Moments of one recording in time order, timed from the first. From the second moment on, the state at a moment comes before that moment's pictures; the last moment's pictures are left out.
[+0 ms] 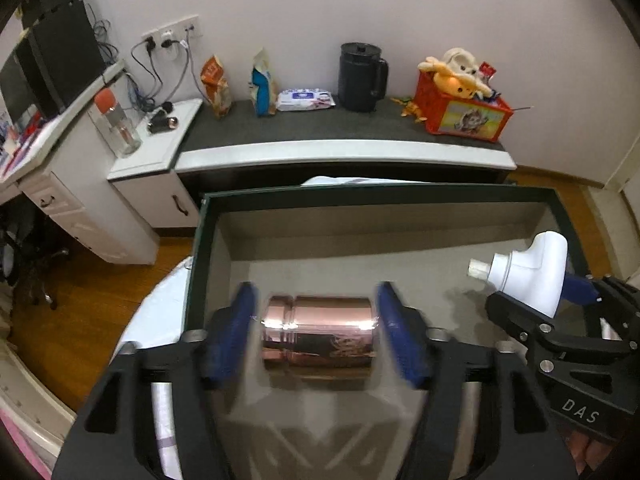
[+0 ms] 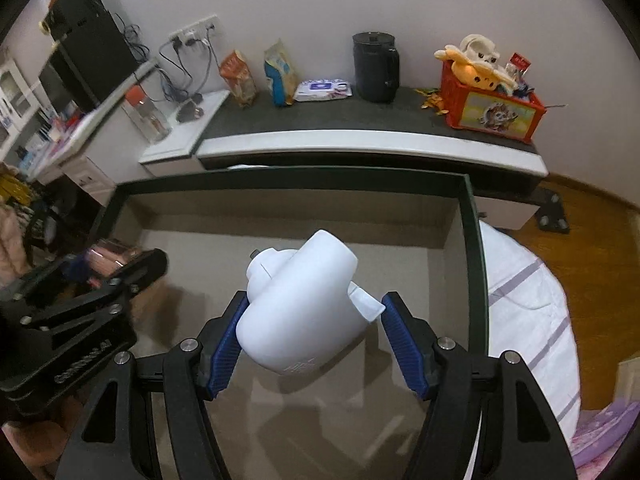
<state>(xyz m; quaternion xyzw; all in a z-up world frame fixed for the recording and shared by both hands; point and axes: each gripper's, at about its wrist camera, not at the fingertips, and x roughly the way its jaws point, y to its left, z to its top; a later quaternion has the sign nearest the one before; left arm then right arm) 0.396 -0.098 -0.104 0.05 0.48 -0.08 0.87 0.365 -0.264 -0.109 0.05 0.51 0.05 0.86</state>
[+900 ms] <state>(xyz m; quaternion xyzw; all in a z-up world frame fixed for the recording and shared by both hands) 0.161 -0.004 -0.008 -0.01 0.36 -0.06 0.93 0.140 -0.275 -0.028 0.12 0.39 0.05 0.91</state>
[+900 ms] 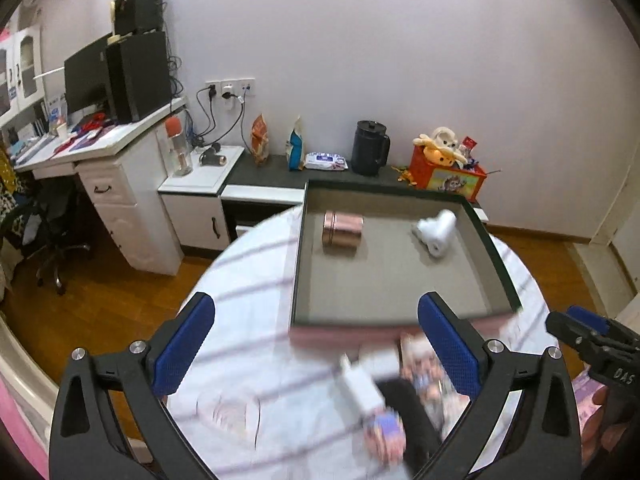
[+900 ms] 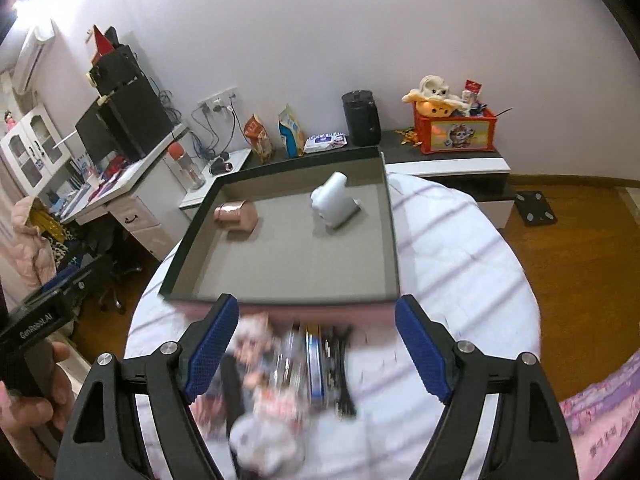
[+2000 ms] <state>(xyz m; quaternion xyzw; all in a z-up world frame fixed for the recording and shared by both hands) 0.021 -0.003 -0.058 0.01 0.39 -0.04 0.92 0.002 -0.235 -0.066 0.09 0.41 0.08 0.90</state>
